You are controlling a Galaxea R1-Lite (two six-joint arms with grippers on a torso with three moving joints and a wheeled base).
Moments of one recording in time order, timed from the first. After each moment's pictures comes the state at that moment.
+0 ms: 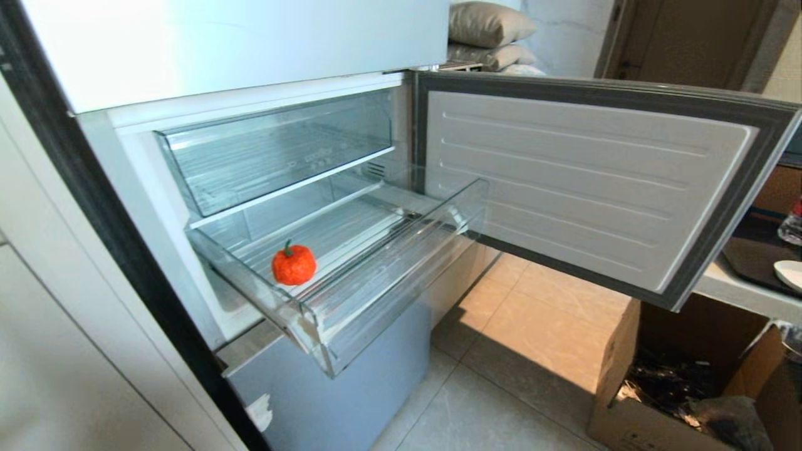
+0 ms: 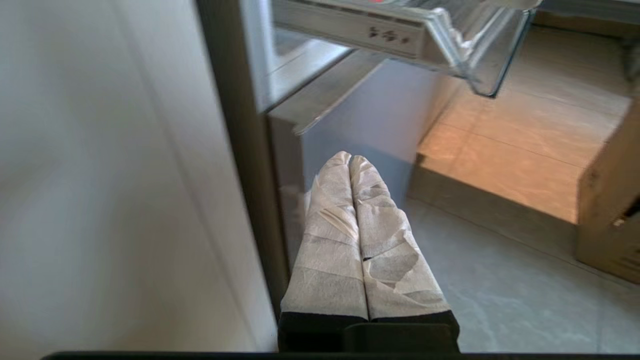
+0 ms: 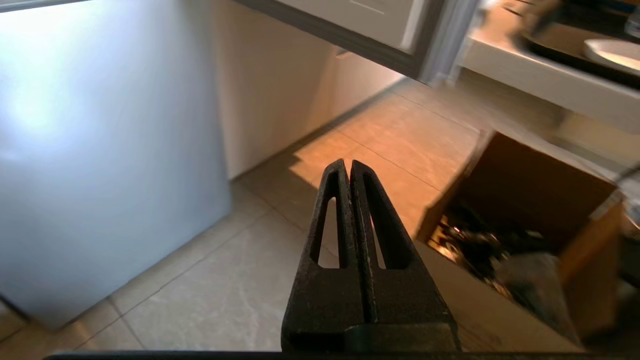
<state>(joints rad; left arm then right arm) -0.01 0.00 0.00 0.01 0.00 0.00 0.01 0.00 0.00 0.01 0.04 -0.09</state>
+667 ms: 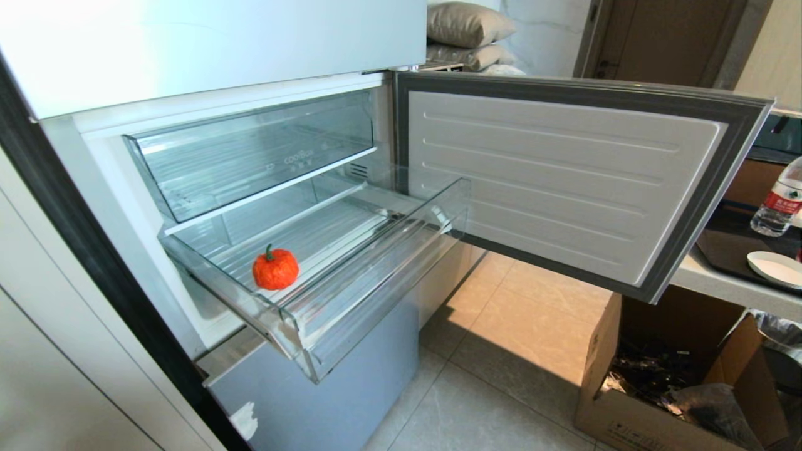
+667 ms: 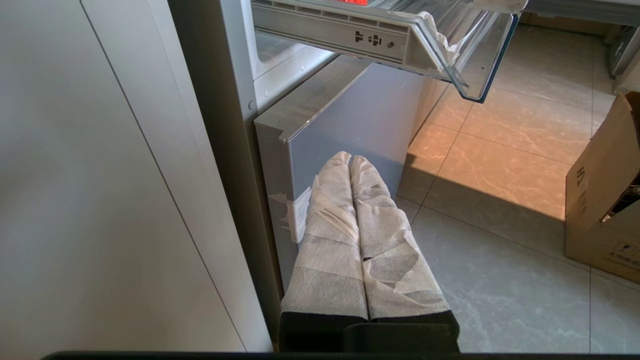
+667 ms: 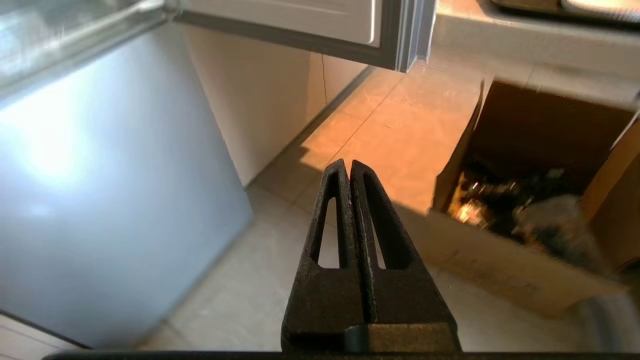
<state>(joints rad) -0.01 0.00 0.00 0.01 0.00 0.00 -0.04 0.30 -0.12 -0.11 0.01 0.11</state>
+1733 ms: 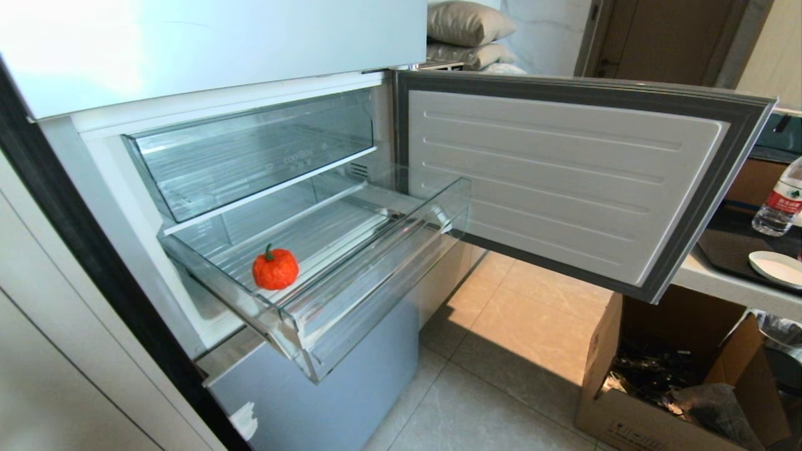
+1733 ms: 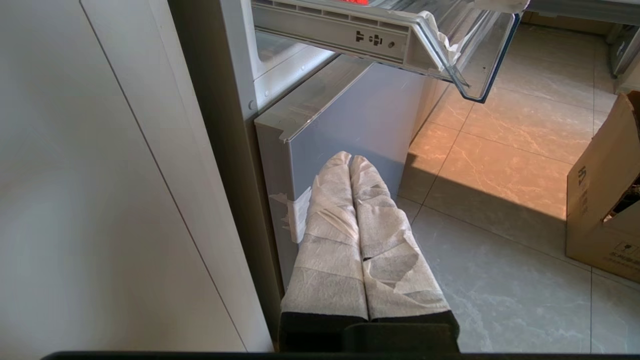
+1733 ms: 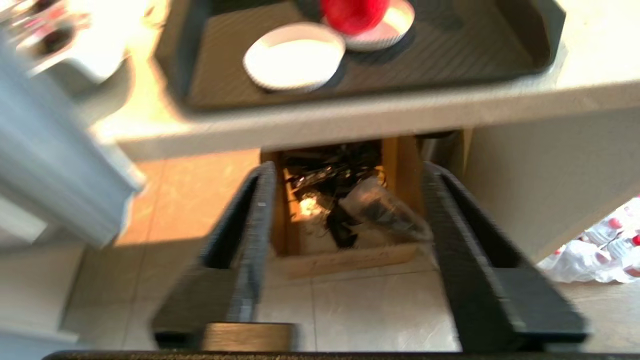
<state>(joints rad) -0.01 0.00 0.00 0.01 0.00 0.00 -0.71 1.36 -0.46 -0.70 0.01 0.11</state>
